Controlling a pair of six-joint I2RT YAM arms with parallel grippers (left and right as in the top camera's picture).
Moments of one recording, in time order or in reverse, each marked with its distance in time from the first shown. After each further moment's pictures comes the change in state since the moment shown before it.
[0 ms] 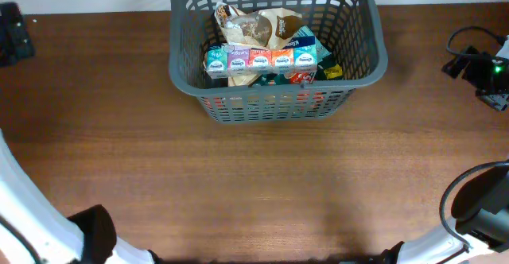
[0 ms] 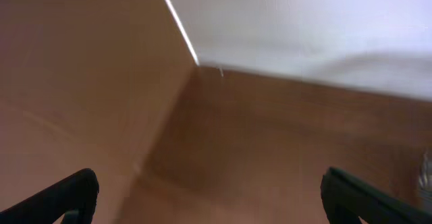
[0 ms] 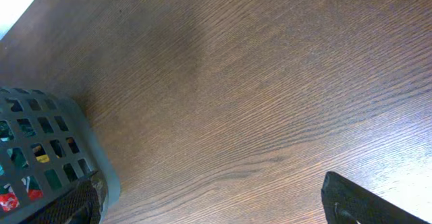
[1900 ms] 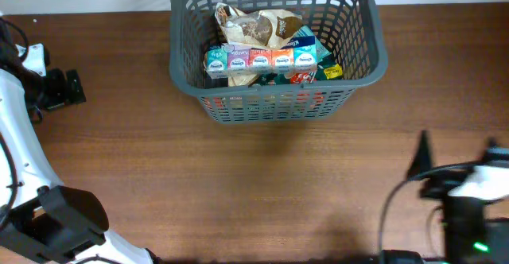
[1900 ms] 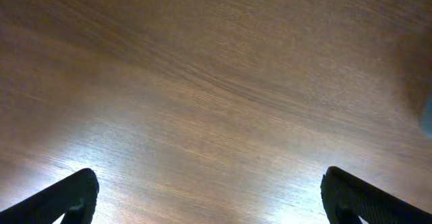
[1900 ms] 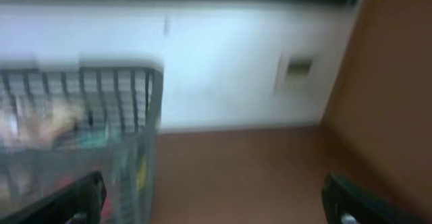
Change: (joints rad) left arm 0.077 0.083 -0.672 0.040 0.126 -0.040; right arm 0.451 -1.566 -1.009 0.542 0.356 -0.156
